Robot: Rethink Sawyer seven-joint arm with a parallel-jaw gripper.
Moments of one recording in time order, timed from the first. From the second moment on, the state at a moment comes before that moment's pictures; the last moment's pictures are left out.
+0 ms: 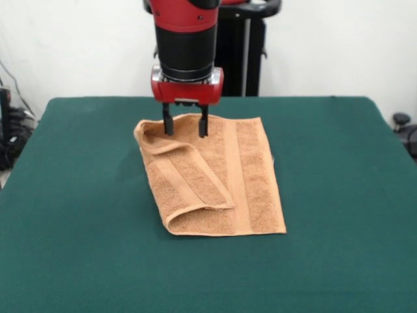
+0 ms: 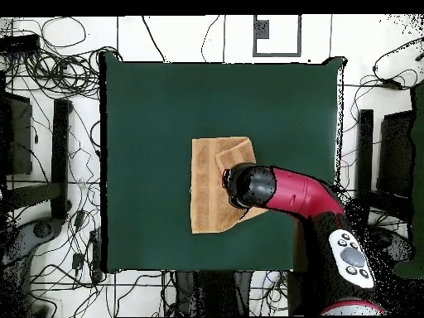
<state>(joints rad) -0.36 -0.65 0.06 1.71 -0.15 0.58 1.62</state>
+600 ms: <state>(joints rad) -0.36 -0.61 0.05 1.71 -0.15 0.59 1.62</state>
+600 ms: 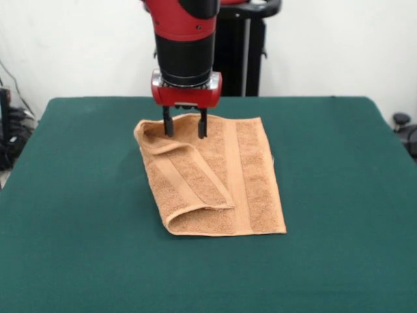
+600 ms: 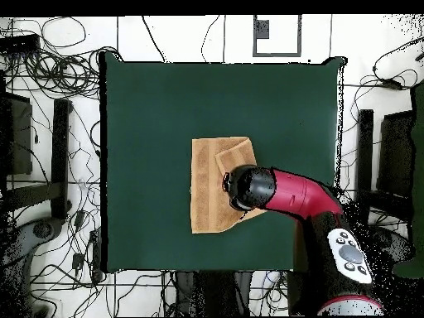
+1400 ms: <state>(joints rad) -0.37 -0.59 0.02 1.70 -0.15 0.59 1.62</state>
